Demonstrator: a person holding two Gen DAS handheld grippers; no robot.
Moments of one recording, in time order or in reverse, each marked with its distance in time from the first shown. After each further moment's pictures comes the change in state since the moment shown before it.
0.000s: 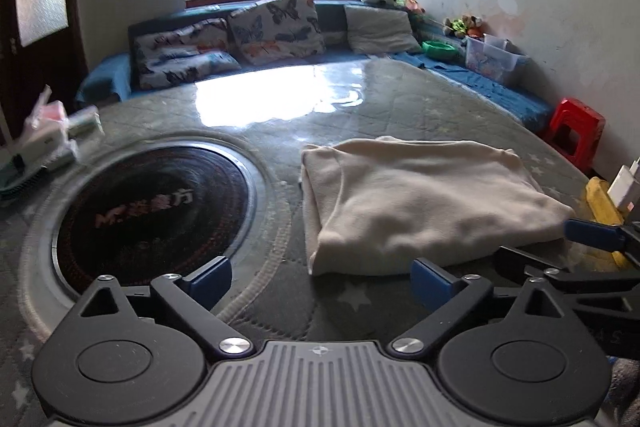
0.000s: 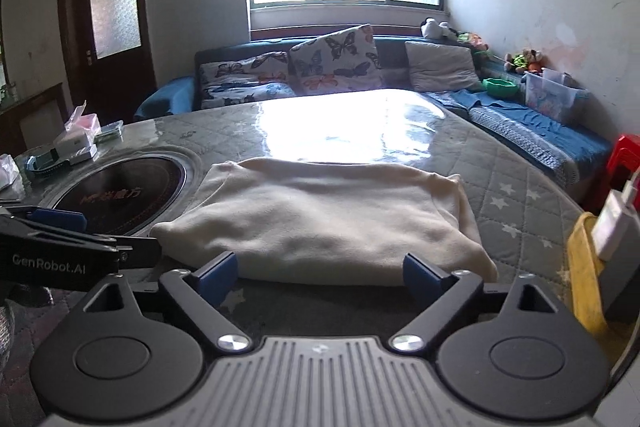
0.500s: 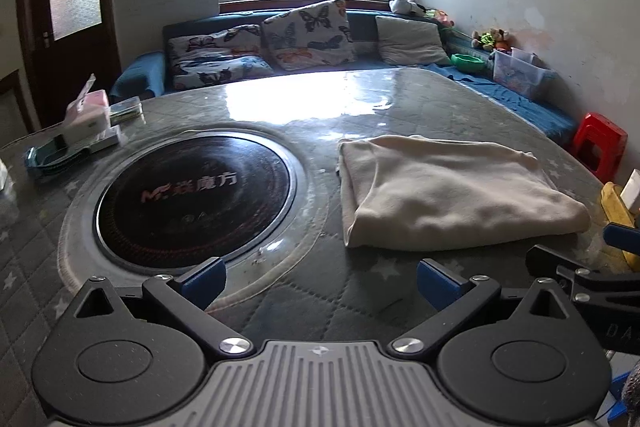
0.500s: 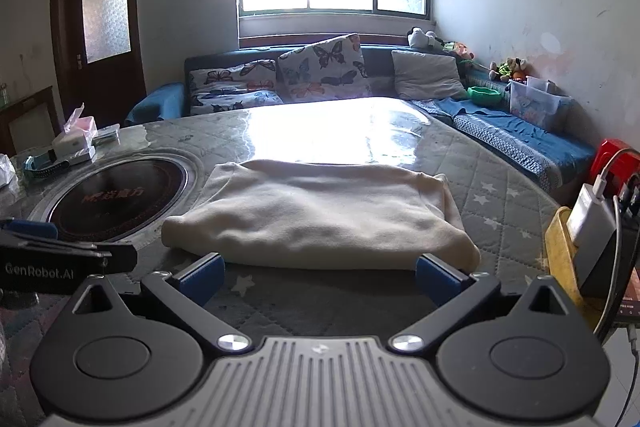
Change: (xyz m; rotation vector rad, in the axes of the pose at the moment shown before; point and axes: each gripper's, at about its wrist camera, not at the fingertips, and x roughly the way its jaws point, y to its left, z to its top) left arm -0.025 0.010 -0.024 -0.056 -0.022 0.079; right arm -0.025 0.015 -0.009 -0.004 -0.028 -0.051
